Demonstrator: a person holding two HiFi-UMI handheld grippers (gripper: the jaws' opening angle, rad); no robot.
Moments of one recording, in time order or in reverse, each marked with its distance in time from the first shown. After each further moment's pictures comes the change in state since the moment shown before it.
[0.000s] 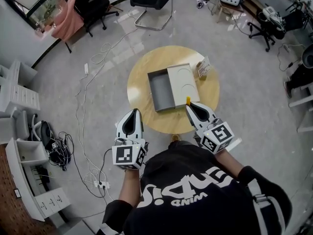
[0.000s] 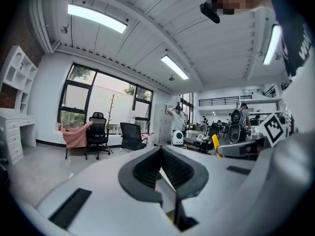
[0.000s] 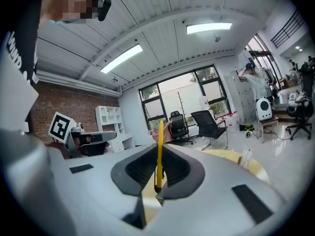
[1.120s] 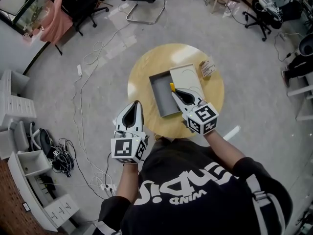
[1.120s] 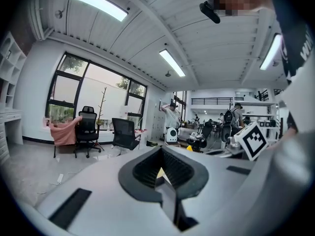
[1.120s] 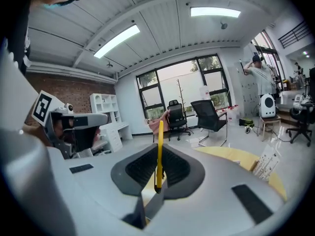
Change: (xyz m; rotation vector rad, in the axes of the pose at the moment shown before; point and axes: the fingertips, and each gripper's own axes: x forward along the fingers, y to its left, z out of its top) left arm 0.087 0.055 0.005 -0.013 0.046 -0.115; right arm 0.146 -0.031 -0.022 -0.023 0.143 -0.027
